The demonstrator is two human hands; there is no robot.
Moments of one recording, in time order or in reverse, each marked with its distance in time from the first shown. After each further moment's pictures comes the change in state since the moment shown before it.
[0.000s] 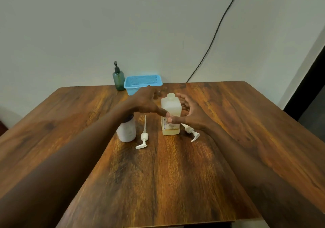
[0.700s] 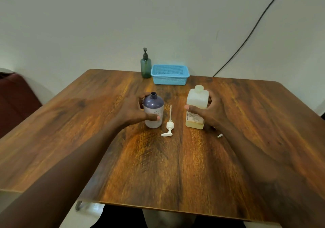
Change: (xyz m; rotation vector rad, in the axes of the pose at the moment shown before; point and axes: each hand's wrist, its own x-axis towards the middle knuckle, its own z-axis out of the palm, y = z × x) left_hand -0.098 -0.122 0.013 -0.218 0.291 -0.191; right_hand 0.007 -0.011 0.051 -0.128 0.268 -0.037
